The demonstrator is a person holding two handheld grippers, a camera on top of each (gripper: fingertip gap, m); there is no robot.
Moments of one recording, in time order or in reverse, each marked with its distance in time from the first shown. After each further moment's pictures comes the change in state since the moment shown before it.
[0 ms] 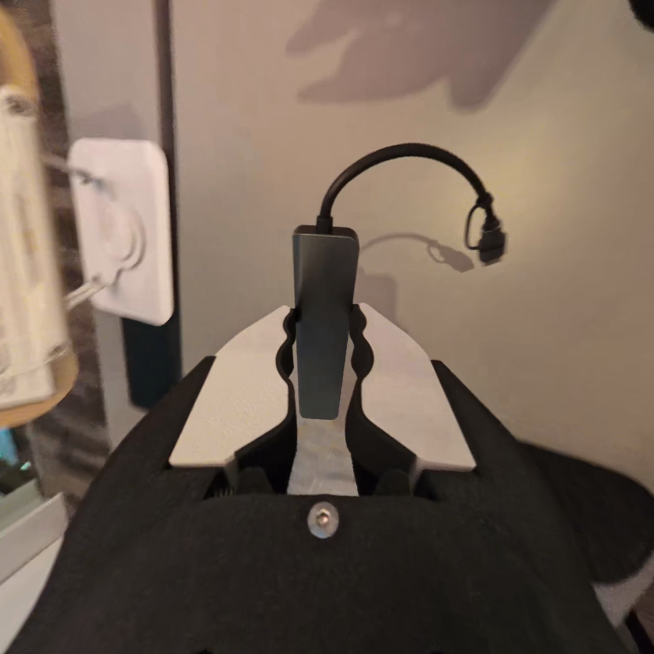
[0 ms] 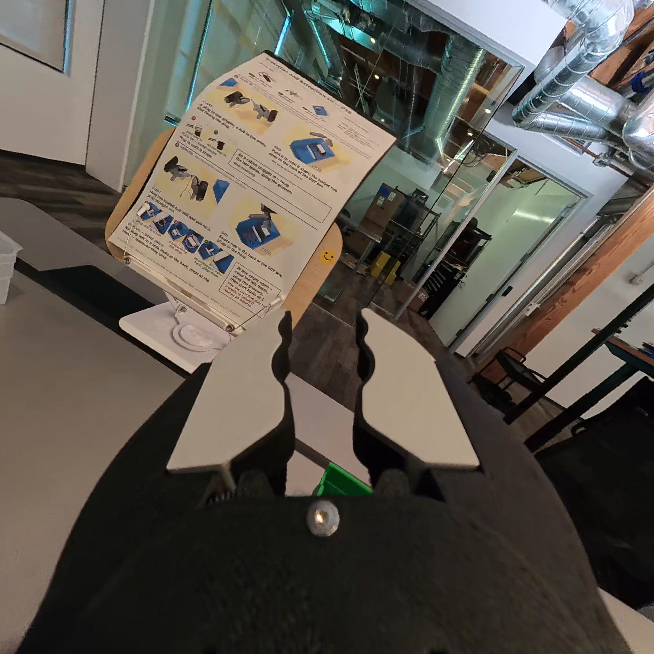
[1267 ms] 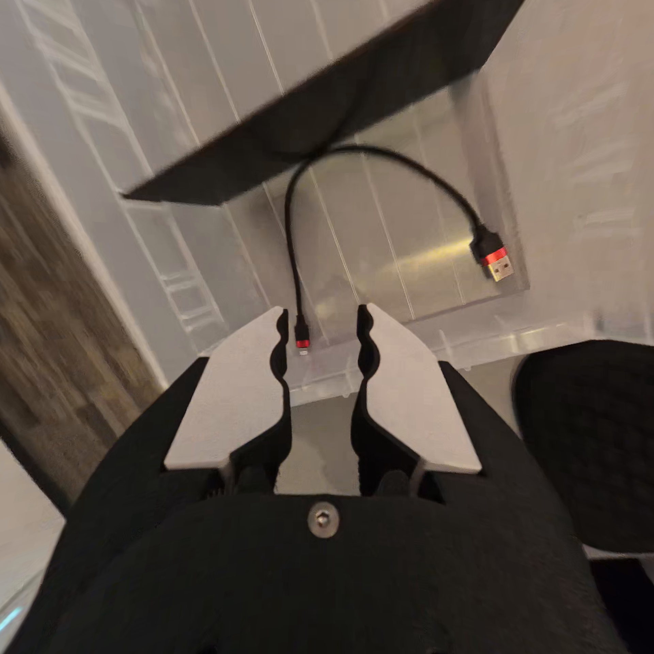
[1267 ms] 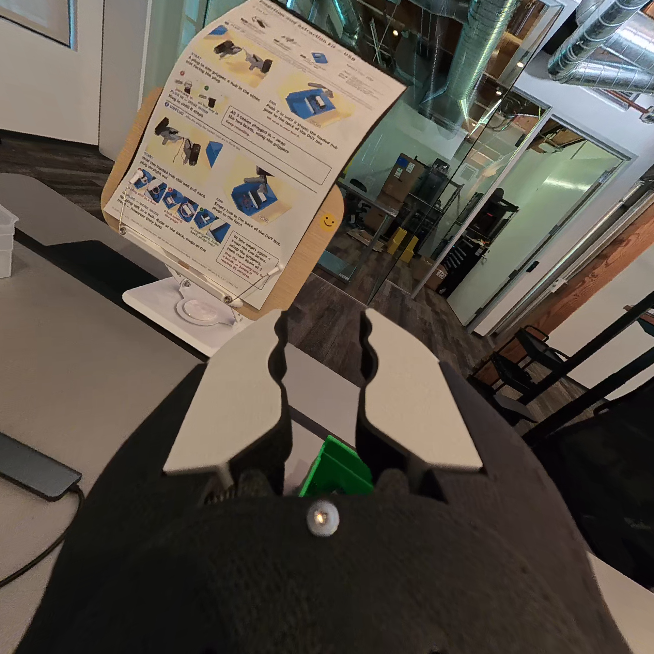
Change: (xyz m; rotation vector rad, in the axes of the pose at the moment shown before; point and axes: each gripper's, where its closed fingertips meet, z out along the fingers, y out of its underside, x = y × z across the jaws) left arm 0.004 0.353 -0.019 -0.321 -0.158 -0.960; right arm 0.014 0.030 0.001 -0.070 -0.047 0.039
